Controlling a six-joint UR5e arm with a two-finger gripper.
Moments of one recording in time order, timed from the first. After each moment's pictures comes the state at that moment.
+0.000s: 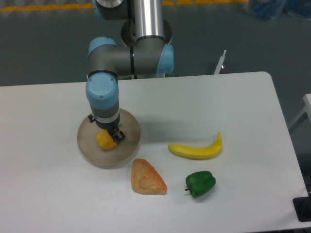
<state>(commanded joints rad) 1.82 -1.89 -1.68 -1.21 1.52 0.95</state>
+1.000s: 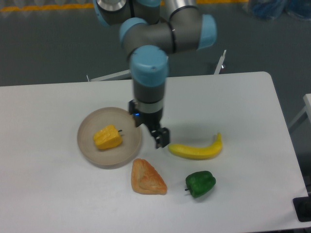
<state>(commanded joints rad) 2.19 -1.81 -1.52 -1.39 1.52 1.36</state>
